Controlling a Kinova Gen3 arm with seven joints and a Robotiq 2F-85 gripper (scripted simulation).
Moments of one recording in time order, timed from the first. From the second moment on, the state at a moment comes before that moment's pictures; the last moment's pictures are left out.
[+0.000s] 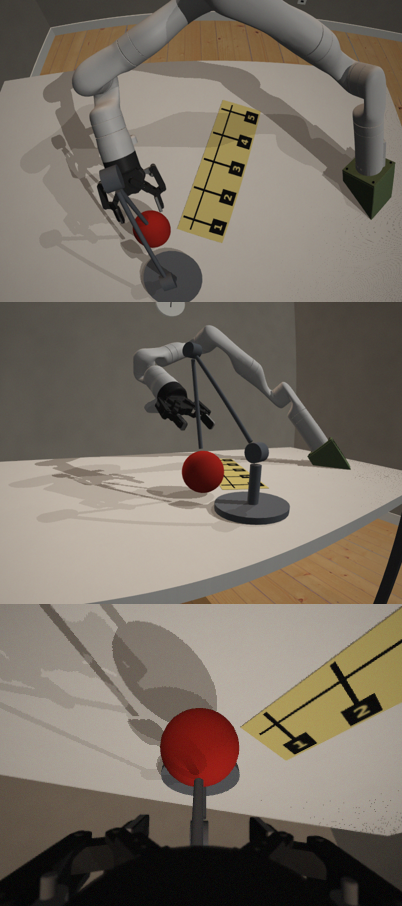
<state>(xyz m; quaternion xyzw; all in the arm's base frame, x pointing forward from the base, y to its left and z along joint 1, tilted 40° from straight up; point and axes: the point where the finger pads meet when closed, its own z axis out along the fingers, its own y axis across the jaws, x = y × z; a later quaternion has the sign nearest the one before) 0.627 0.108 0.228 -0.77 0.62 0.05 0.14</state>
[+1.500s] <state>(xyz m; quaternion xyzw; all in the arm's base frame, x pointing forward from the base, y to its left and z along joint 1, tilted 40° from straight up) 0.627 0.110 0.225 -0.77 0.62 0.04 0.15</state>
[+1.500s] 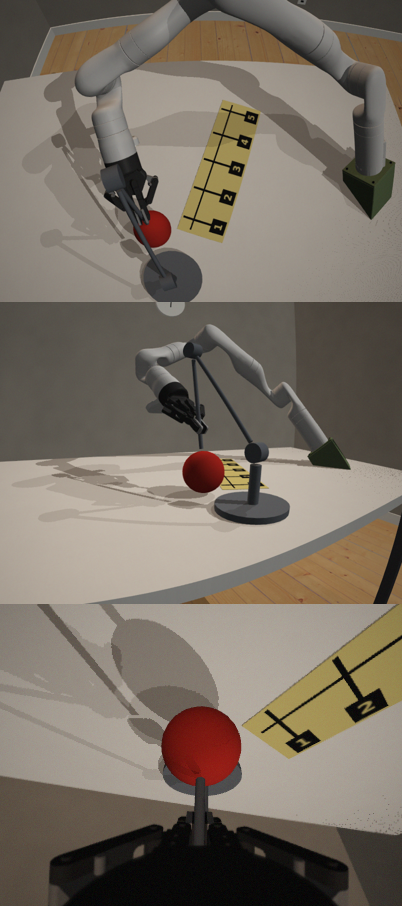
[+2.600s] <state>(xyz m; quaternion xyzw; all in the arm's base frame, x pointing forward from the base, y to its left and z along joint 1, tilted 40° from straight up) 0.551 0.115 0.207 -0.62 0.73 -0.06 0.27</state>
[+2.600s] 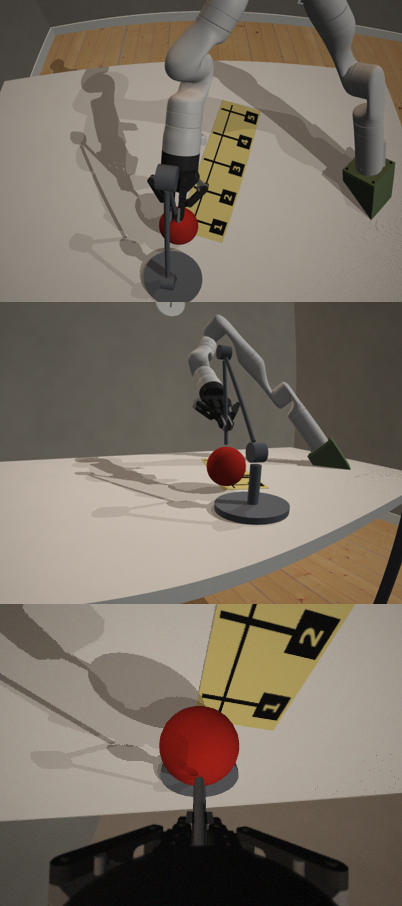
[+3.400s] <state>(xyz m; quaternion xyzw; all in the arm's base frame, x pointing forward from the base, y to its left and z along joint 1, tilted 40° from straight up) 0.522 0.134 0.204 -0.57 0.75 -0.10 0.31</state>
